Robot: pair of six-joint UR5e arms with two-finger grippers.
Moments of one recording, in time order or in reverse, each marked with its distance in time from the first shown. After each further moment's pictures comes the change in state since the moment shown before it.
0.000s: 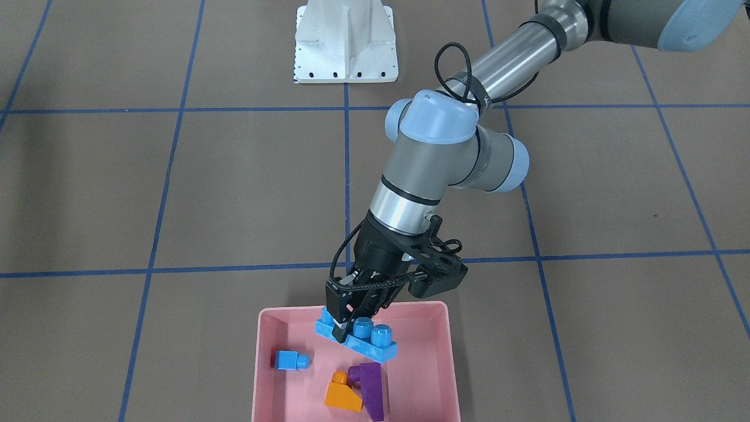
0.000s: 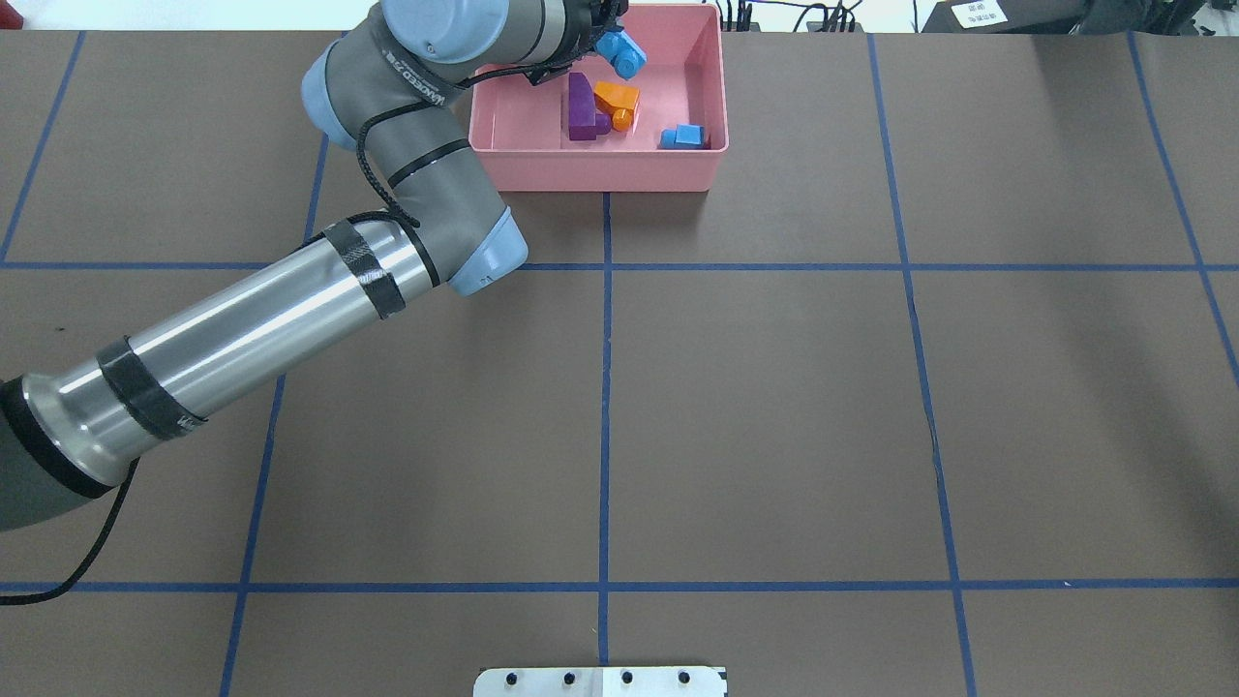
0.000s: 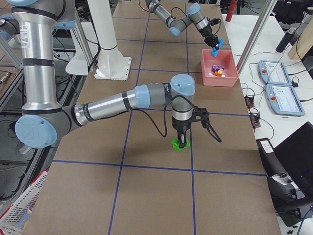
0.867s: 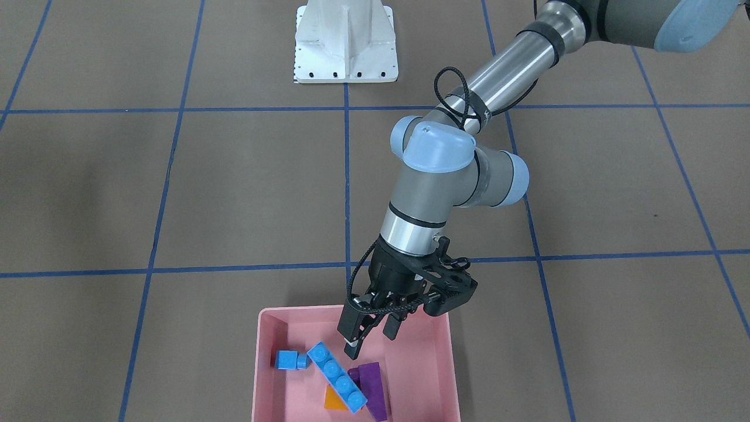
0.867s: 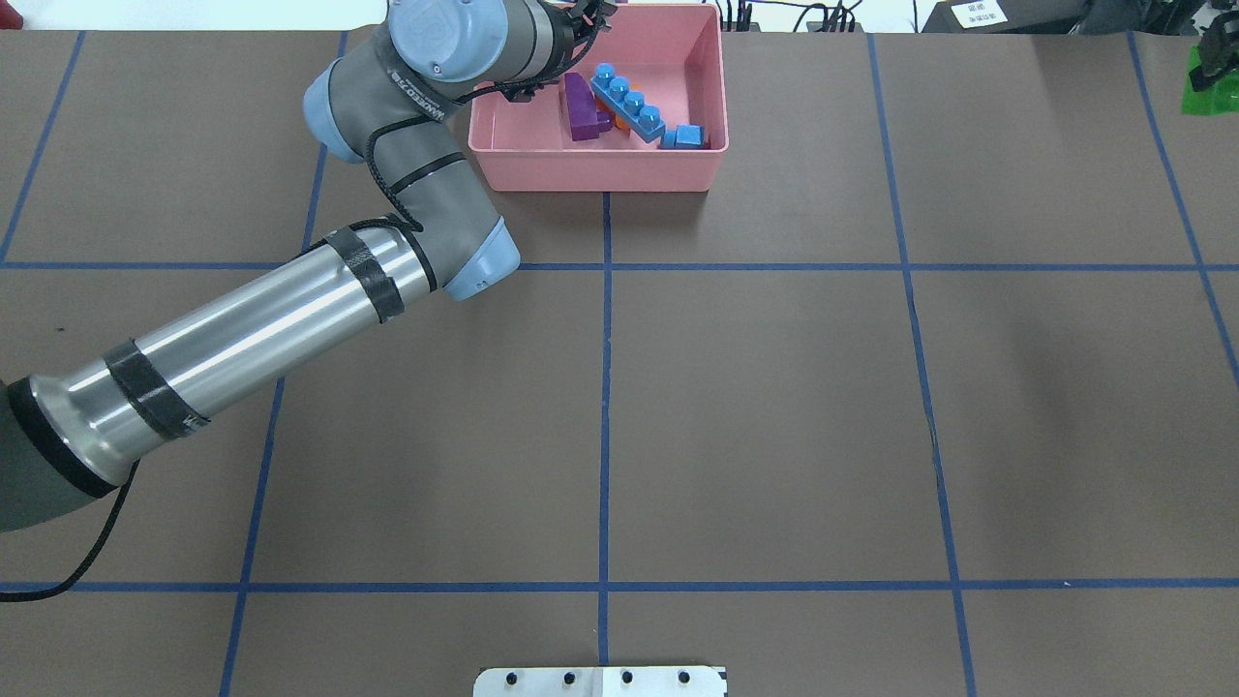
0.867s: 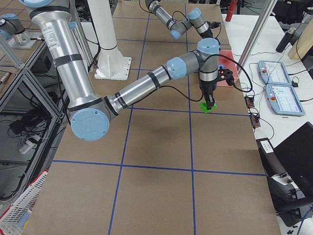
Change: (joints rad) left arm -0.005 0.003 0.036 0.020 -0.002 0.002; right arm -0.184 0.328 -0.102 0.045 -0.005 0.241
